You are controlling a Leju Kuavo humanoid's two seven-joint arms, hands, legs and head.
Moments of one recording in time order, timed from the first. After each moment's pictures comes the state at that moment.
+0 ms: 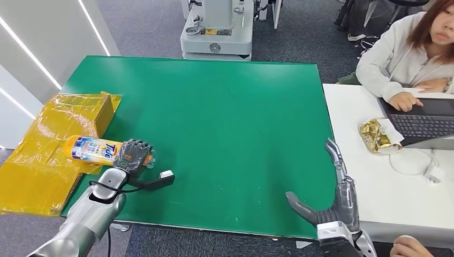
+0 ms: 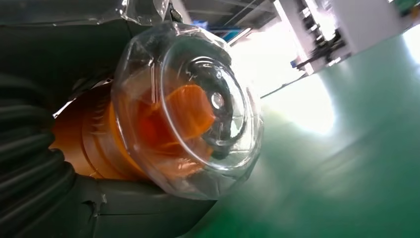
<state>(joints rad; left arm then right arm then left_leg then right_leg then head) -0.44 0.20 -0.30 -0.76 -1.46 0.36 -0.09 0.09 -0.11 0.15 -1.73 0.47 -0.19 -0.43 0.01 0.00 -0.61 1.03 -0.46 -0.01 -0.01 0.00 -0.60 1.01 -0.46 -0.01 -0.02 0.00</state>
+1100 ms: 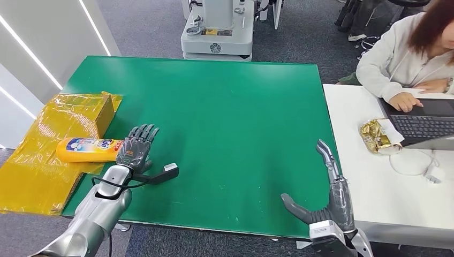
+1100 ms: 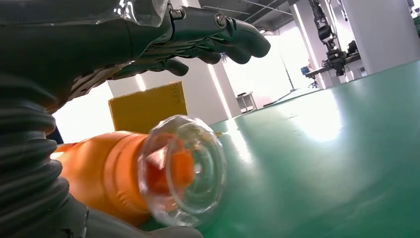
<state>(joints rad) -0.46 0.12 -0.20 -0.72 -1.49 0.42 -0.13 0.08 -0.11 0.16 -1.71 0.49 -0.17 -0.43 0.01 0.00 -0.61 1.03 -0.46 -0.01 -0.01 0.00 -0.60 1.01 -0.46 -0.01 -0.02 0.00</state>
